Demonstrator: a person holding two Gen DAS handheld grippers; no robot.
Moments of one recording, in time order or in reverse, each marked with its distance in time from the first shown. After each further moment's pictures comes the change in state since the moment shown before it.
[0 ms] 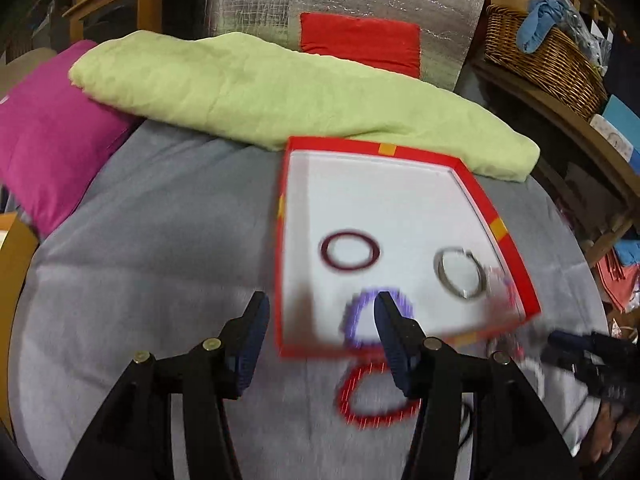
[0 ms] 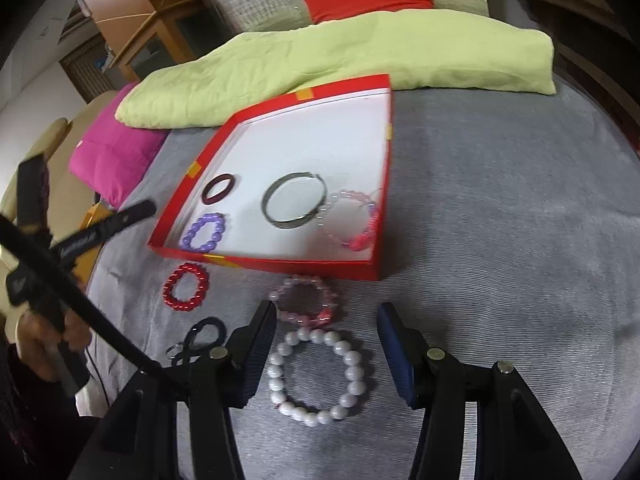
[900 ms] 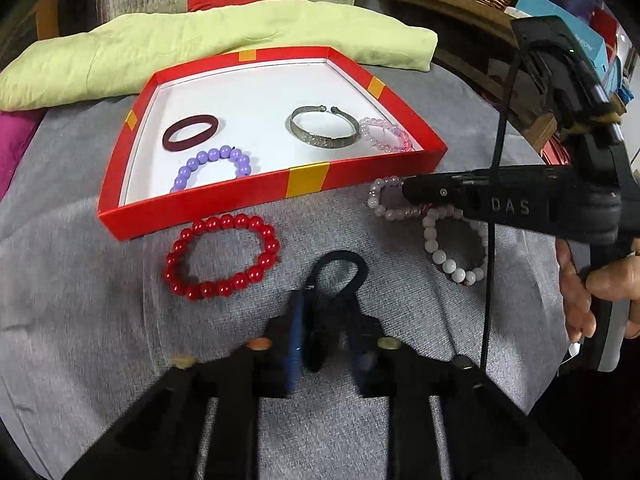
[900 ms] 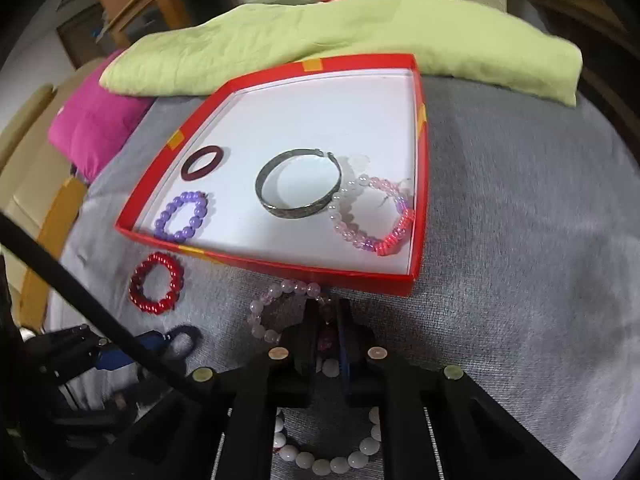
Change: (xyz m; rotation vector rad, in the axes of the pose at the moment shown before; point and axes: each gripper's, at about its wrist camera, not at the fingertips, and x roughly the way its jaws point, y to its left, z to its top) left arm 0.021 -0.086 -0.083 0.257 0.167 -0.178; right arm 0.043 0.021 0.008 -0.102 0.049 -0.107
